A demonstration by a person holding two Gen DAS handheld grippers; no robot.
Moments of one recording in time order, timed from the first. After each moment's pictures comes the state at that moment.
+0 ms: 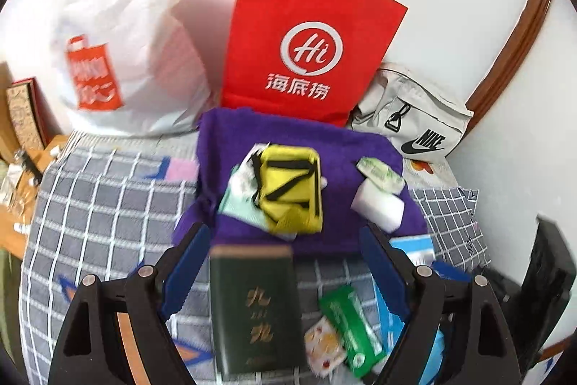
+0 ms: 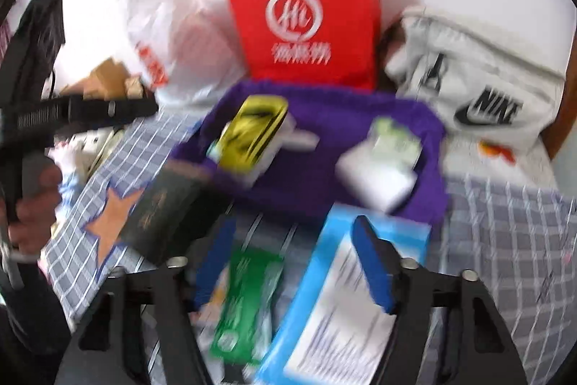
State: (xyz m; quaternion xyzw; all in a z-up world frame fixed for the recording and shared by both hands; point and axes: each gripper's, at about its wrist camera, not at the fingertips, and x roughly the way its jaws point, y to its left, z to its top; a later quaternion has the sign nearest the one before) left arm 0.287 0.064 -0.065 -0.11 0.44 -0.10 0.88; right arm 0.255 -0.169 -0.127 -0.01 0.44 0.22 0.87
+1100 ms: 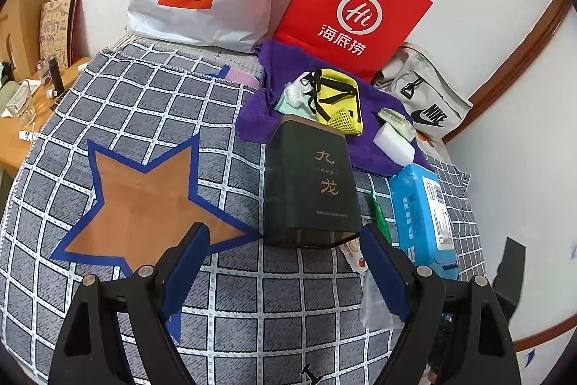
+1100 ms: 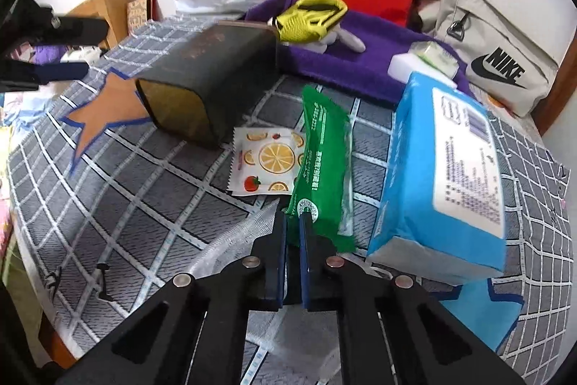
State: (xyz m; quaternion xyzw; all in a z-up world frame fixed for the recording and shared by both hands) left arm 0.183 0.132 -0.120 -0.19 0.47 -0.09 0.86; right arm 0.161 -0.111 -0.189 -0.09 0.45 0.17 0.87
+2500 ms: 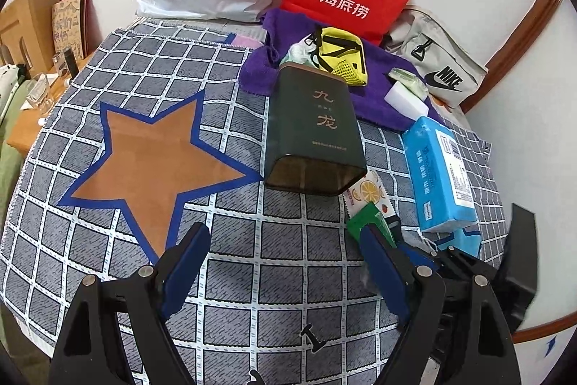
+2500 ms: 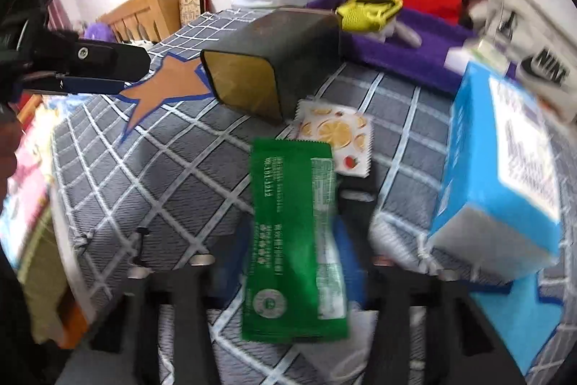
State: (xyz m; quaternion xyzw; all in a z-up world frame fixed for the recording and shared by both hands) left arm 0.149 0.100 -0.135 -0.14 0.50 -0.05 0.85; right arm 0.145 -0.103 -0.208 -0.09 0.44 0.28 0.85
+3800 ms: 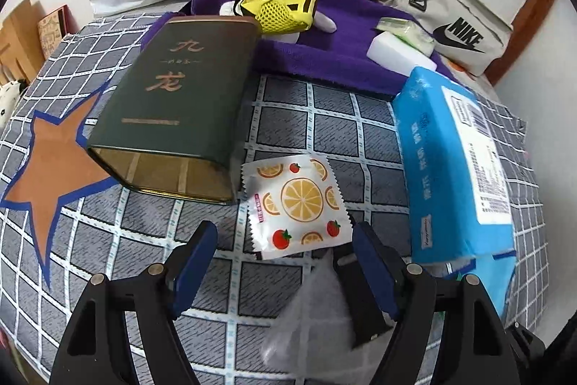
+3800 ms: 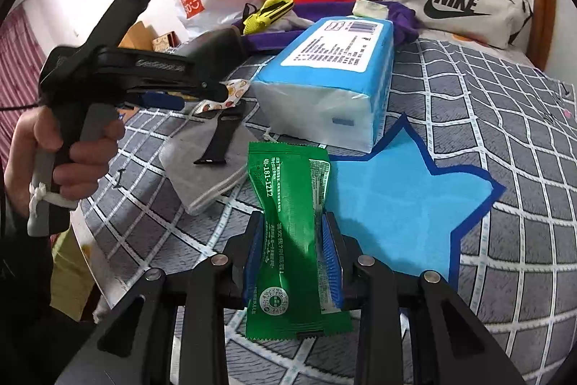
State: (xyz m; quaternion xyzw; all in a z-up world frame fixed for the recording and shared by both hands) left arm 0.201 -0.030 -0.189 -0.08 0.53 0.00 0.84; right arm 0.102 -0.252 -0.221 -0.01 0.43 0.25 0.87
